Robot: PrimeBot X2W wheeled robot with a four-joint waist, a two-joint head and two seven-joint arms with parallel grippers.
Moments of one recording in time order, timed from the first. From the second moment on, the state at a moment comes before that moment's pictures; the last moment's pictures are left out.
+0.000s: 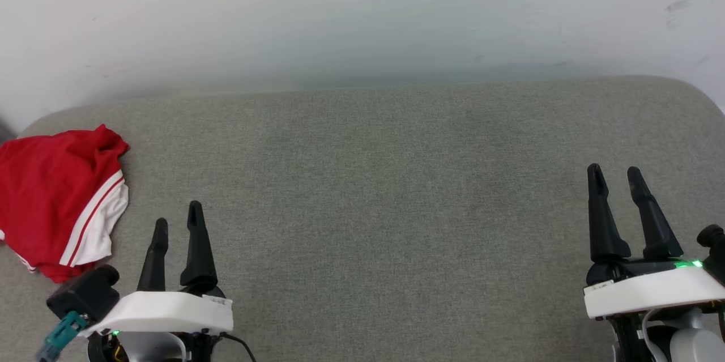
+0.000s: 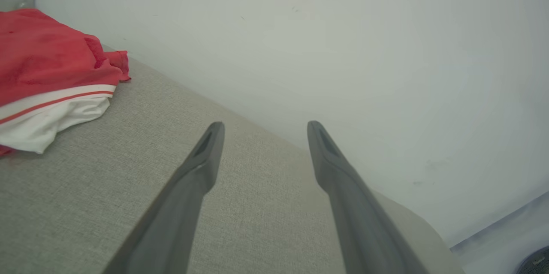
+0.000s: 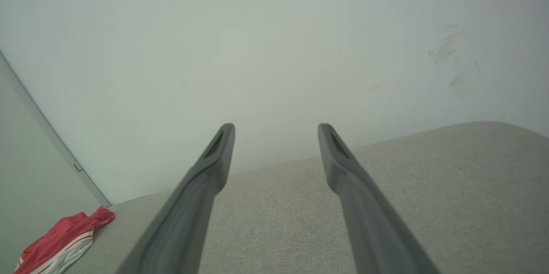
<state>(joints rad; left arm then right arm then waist) 0.00 0.05 0.03 -0.08 -0.65 0.08 -0.11 -0.05 -0.05 -0.04 -0.06 0.44 0.13 -0.11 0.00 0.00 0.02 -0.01</state>
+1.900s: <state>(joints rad) 0.08 0.05 -0.04 -0.03 -0.25 -0.08 -0.24 -0.02 -0.05 -0.01 -0.03 0.11 0.13 -0.24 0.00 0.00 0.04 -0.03</state>
